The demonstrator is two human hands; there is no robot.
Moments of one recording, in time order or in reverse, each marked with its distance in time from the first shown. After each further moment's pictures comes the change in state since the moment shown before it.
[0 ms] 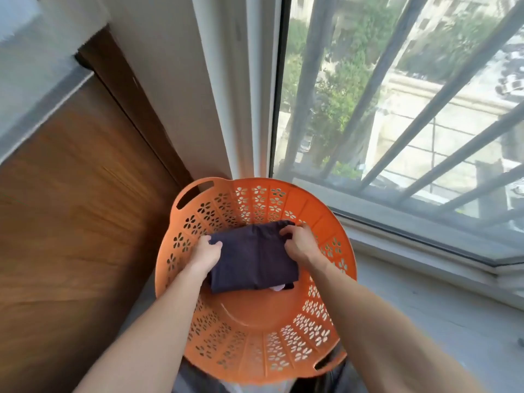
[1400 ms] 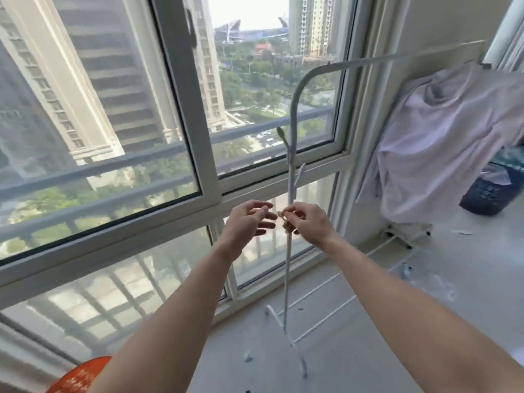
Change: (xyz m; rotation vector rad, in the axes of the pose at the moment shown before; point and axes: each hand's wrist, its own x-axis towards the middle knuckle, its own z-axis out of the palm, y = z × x) left_hand -1.089 0.376 0.127 -0.004 -0.987 1.064; right_hand -0.904 0.201 -0.644 0.526 0.984 -0.114
